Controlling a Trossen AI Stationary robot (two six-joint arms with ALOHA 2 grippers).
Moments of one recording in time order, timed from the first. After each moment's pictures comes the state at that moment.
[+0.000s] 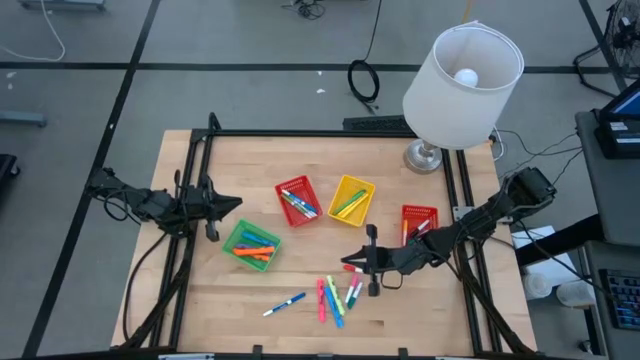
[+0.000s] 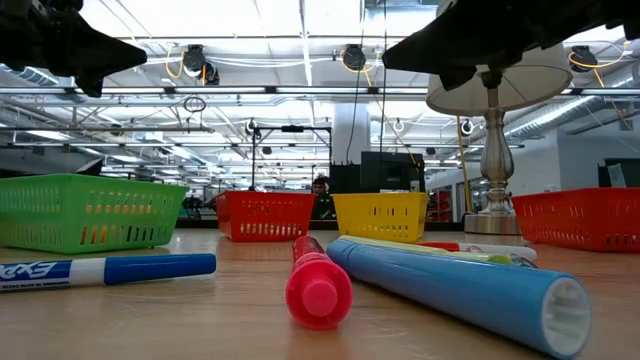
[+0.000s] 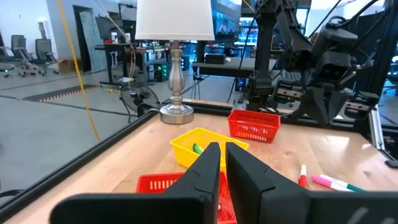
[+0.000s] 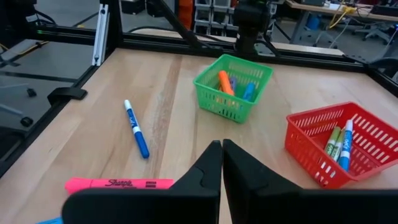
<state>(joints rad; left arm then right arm) -0.43 0.10 0.18 -0.05 -0.66 -0.04 0.49 1.51 0.66 0.53 0.47 0.08</state>
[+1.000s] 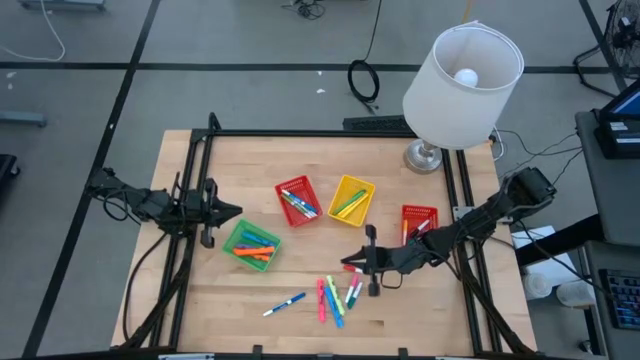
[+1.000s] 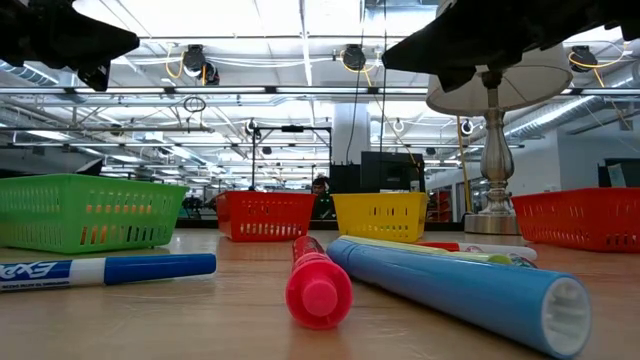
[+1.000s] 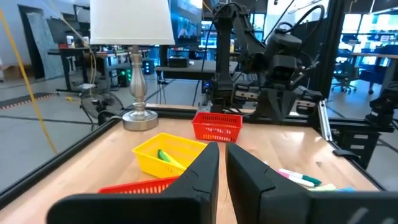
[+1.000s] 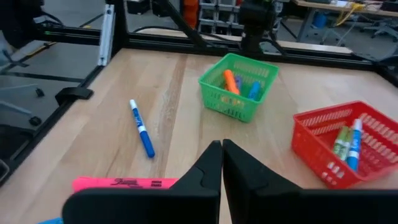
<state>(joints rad) -0.43 0.10 0.18 -0.03 -0.50 -0.02 0.48 1.51 0.66 0.53 0.45 0.09</state>
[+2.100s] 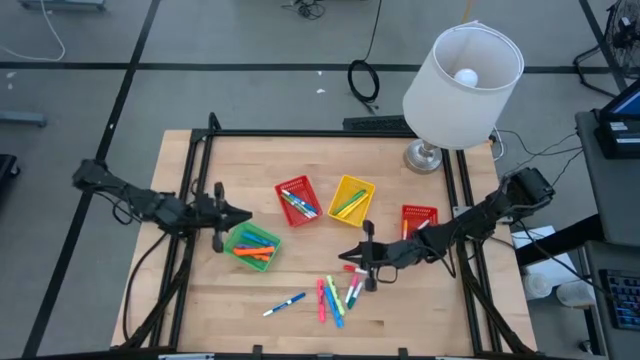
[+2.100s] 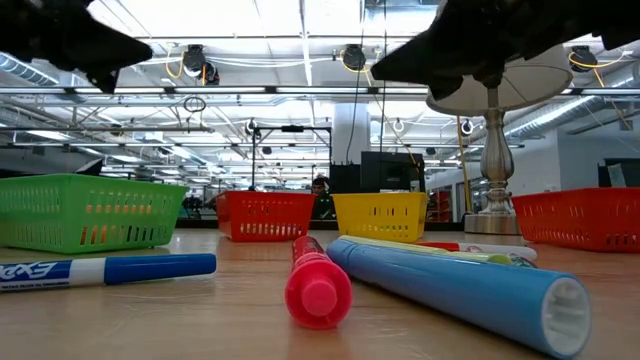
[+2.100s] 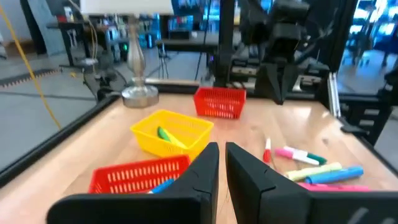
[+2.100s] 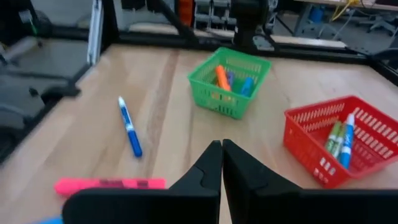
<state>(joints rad) -0.43 0.34 0.23 0.02 -0.51 -0.08 0.43 1.52 0.66 0.54 0.41 0.10</state>
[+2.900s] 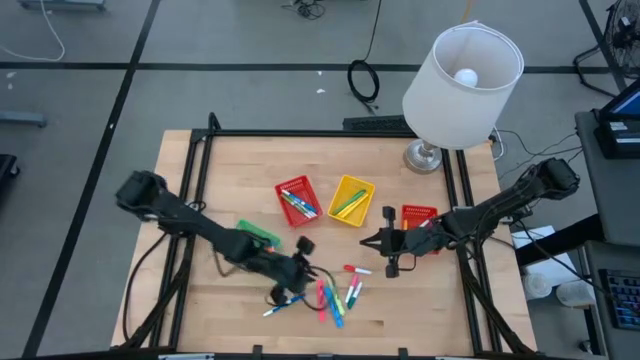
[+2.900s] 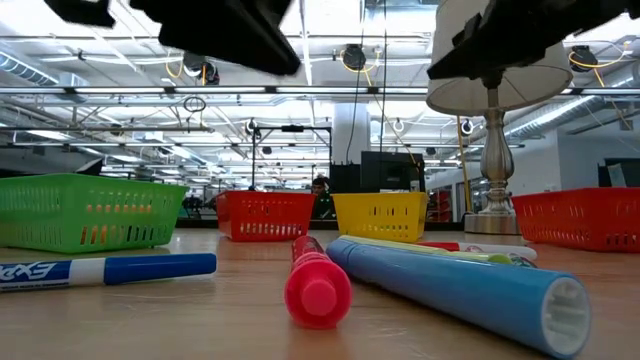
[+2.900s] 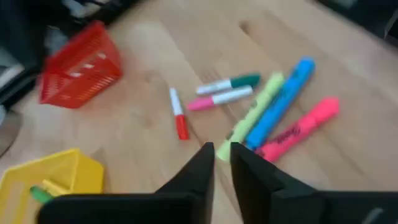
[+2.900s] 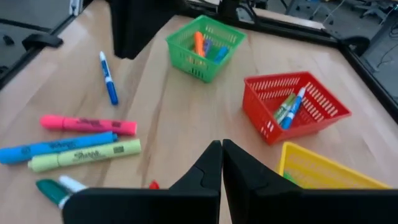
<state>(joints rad) -0.44 1.65 1.05 -0.08 -0.21 0.32 0.41 1.20 0.63 0.08 0.42 0.04</state>
